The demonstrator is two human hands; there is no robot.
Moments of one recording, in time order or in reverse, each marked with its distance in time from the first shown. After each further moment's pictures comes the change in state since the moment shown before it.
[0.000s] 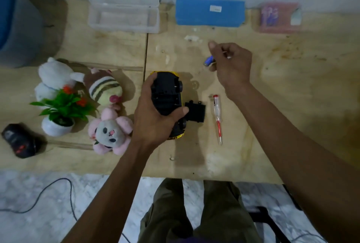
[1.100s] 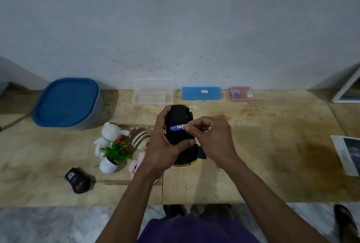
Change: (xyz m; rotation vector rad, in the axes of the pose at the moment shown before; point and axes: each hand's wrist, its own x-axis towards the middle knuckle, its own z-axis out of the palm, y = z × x) left_hand -0.072 0.119 -0.082 -0.275 -0.196 0.182; right_hand -0.177 -0.148 -0.007 -0.185 -0.128 -0.200
